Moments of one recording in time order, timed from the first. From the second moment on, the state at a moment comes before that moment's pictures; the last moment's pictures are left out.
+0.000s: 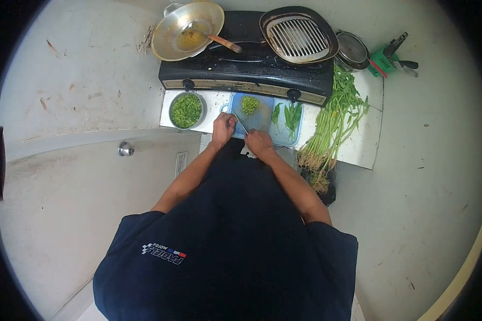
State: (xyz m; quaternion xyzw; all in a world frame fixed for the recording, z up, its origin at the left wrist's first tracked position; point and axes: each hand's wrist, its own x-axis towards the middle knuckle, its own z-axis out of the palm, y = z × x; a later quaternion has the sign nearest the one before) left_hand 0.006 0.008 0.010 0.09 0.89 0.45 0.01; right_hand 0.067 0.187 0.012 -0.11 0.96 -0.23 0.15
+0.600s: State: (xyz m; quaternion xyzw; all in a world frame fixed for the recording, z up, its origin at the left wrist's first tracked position) left_hand 0.005 0.004 0.005 0.11 0.88 0.46 0.00; right_hand 0.059 0.180 0.025 -0.09 0.95 -0.21 0.20
